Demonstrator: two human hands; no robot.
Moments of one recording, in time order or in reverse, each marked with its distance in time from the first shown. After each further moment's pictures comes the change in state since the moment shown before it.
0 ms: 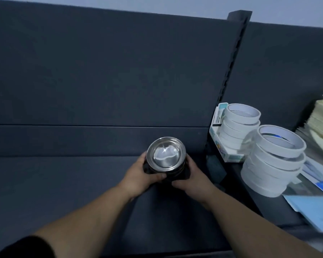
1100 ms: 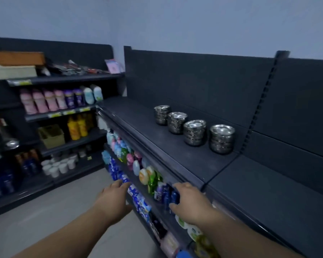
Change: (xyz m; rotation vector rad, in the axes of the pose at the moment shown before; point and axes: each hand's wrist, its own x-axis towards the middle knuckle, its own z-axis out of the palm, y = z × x) left_hand -0.564 -0.160 -0.581 0.974 0.652 -0.749; right_hand -0.258 -0.281 0.657 -0.855 -0.743 -0.719
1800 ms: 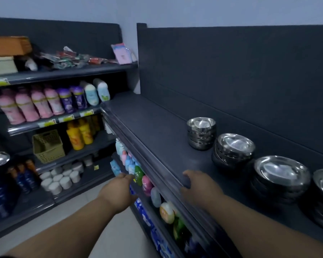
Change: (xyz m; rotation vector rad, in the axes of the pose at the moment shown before) left_hand 0.342 -0.144 -0.051 -0.105 -0.055 -0.075; right_hand 0.390 -0.069 -0.024 0.029 0.014 -0.004
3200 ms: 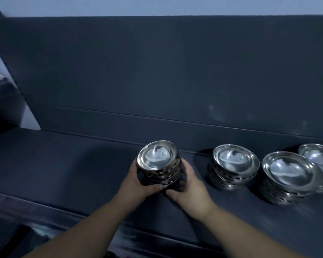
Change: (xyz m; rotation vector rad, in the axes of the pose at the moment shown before) left_hand 0.309 0.062 -0.027 -0.967 -0.395 0.636; right_hand 0.178 -0.025 0.011 0.756 0.659 0.383
